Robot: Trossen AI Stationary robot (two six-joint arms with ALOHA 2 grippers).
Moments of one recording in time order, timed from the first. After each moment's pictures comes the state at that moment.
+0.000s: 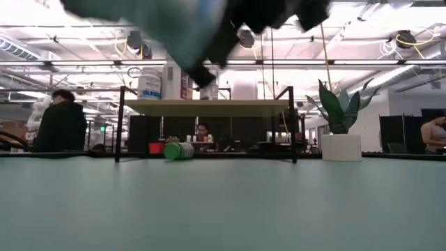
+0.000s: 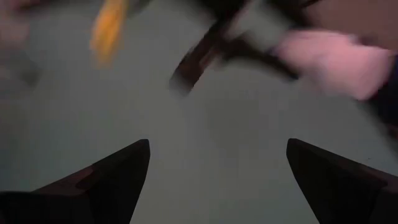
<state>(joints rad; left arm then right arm) -0.71 1.34 0.88 -0.30 -0.49 -0.24 0.37 2.04 1.31 0.18 -0.48 0.26</state>
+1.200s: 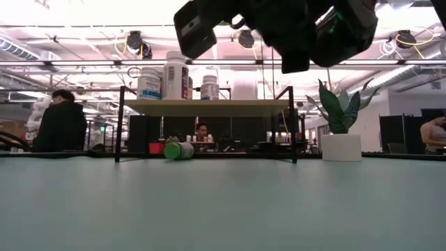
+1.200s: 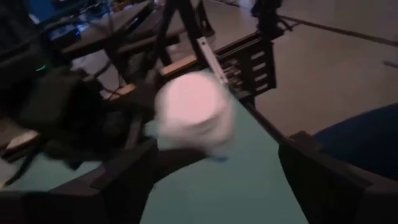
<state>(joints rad) -0.77 1.44 0.88 0.25 -0.49 0.17 0.24 2.06 1.04 1.11 -0.74 0.40</state>
